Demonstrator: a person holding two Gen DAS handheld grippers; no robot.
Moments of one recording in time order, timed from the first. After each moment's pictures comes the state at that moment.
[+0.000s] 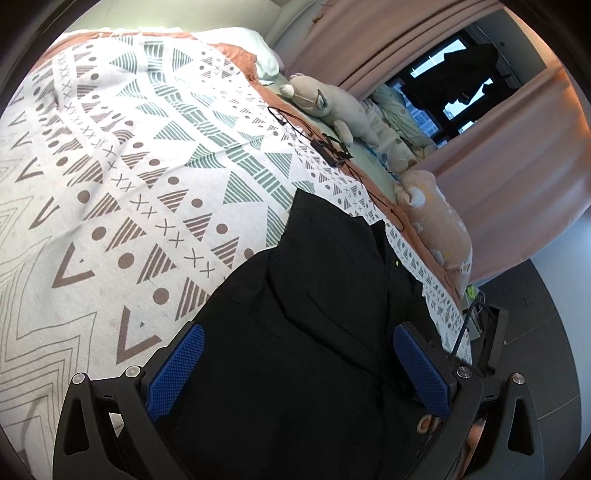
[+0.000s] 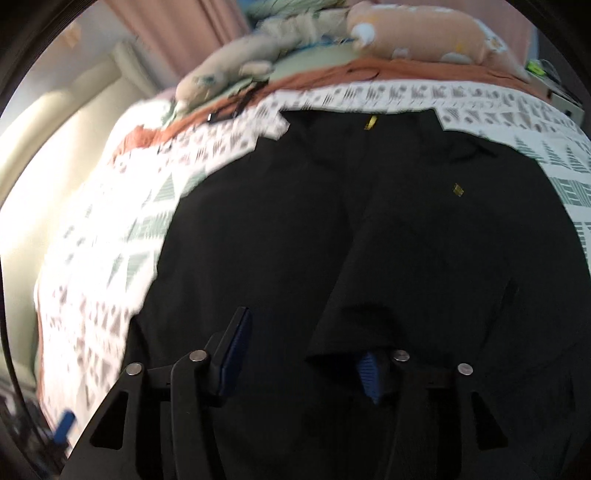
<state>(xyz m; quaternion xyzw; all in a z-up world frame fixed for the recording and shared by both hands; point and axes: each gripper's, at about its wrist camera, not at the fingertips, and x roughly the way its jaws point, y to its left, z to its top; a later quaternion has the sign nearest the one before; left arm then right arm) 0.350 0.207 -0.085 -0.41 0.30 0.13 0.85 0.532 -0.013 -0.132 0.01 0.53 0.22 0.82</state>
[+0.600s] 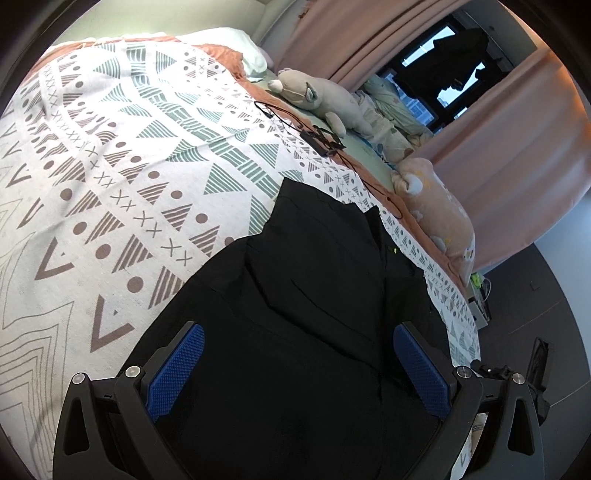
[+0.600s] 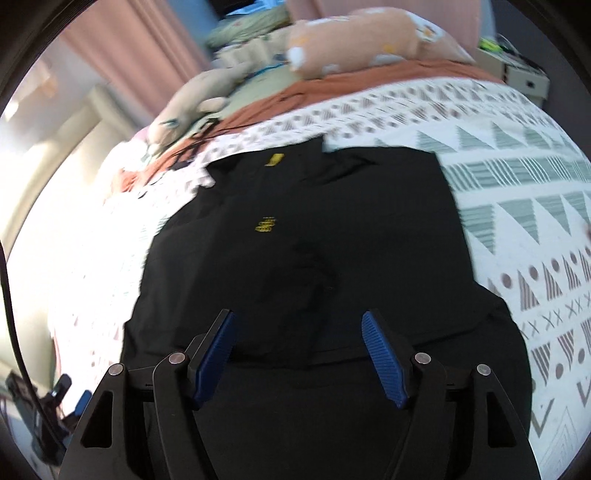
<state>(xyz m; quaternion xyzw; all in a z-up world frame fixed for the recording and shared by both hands) 0.372 0.179 -0.087 -0.39 0.31 0.13 0.86 0.548 -0.196 -0.080 0.10 0.52 0.17 0.83</state>
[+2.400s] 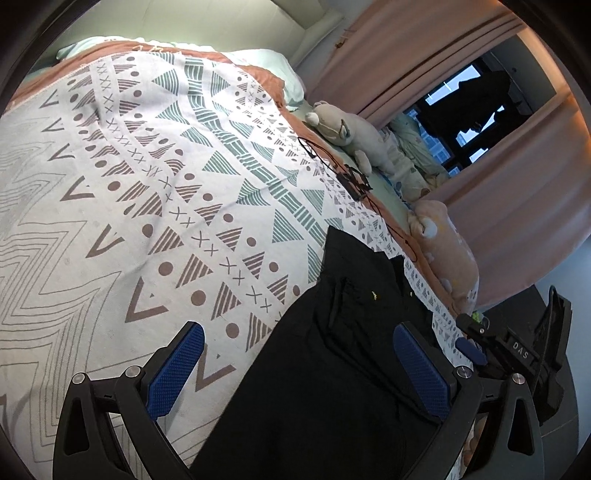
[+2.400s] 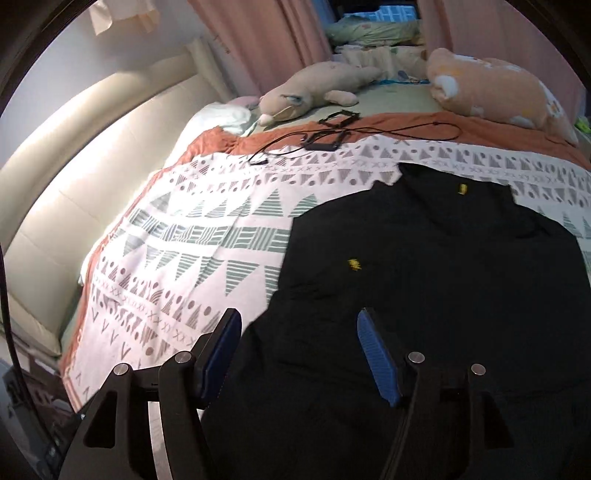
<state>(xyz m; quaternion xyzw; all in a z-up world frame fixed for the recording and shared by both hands) 0.310 0.260 -0.082 -0.43 0.27 0.16 0.85 0.476 0.035 -0.034 0.02 0.45 0.29 0.84</state>
